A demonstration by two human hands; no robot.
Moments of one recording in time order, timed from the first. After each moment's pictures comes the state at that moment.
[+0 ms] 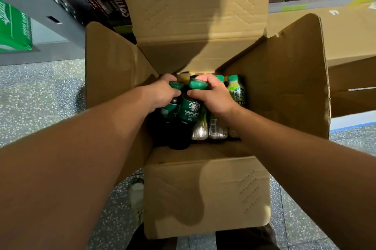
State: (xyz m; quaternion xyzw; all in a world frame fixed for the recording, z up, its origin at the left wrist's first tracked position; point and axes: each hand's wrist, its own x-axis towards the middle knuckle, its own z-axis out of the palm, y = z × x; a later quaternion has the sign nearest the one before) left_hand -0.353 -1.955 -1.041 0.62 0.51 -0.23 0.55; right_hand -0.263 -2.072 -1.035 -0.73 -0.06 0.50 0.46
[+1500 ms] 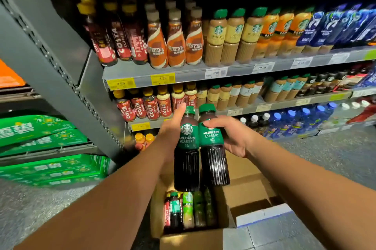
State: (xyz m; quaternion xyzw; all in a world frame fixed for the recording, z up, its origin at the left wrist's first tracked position) left_hand -0.295 -1.967 -0.545 0.50 0.41 0.11 0.75; right_hand -0.177 -2.074 -0.539 -0.56 -0.12 0.59 0.57
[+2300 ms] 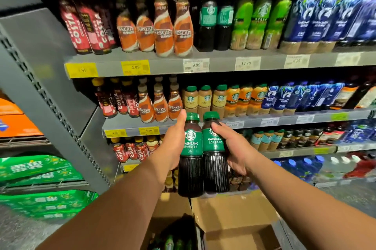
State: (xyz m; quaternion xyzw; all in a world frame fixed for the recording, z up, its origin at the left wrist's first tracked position) left_hand -0.199 -2.034 -0.382 0.51 0.41 0.20 0.73; right_hand -0.093 -2.127 -0.398 -0.54 -0.18 0.50 0.65
